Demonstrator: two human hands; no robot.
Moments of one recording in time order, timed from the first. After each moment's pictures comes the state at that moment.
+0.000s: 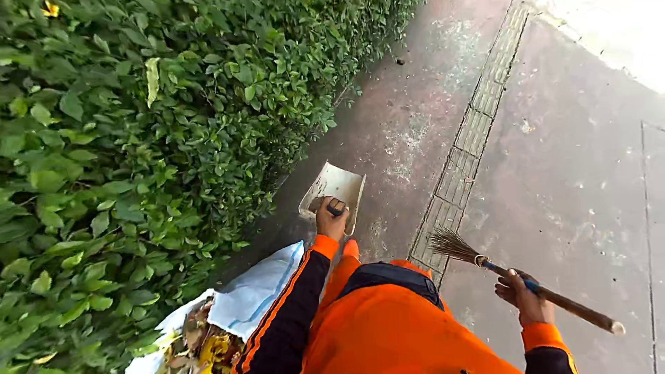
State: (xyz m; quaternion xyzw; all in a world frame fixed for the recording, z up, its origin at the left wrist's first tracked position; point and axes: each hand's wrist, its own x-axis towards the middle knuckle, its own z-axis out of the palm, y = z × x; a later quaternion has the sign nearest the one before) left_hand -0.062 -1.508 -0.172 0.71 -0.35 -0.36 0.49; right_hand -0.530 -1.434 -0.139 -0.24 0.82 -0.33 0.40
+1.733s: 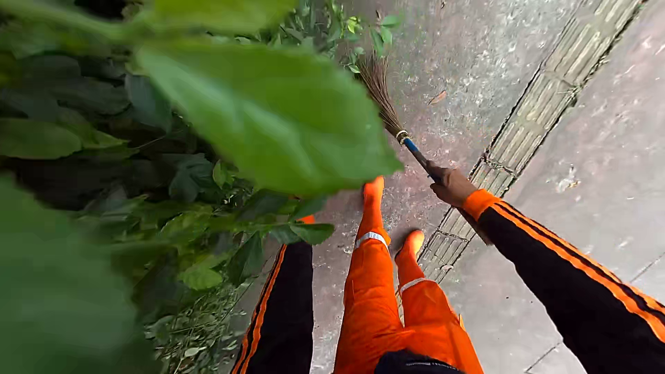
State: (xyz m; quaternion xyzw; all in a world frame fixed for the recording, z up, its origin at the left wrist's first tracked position) left_hand -0.178 -2.816 -0.509 0.88 -0.34 -0.28 0.19; right_hand -0.531 -2.952 -0.444 -0.53 0.59 0.31 0.52
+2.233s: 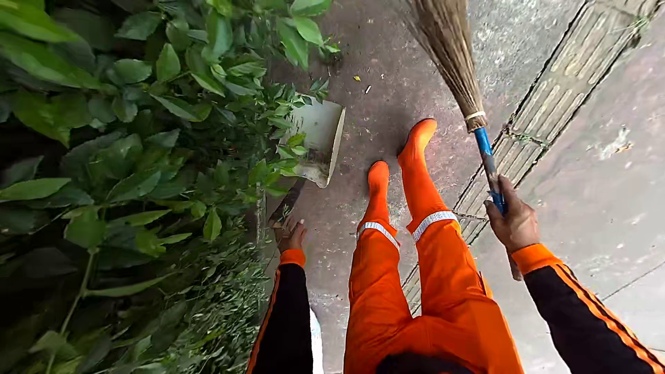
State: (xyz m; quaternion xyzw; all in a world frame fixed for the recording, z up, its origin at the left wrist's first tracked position) left_hand -0.156 -2.741 -0.524 0.88 0.06 -0.43 0.18; right_hand -0.660 -2.855 -0.453 -0.51 0.76 0.12 0.38
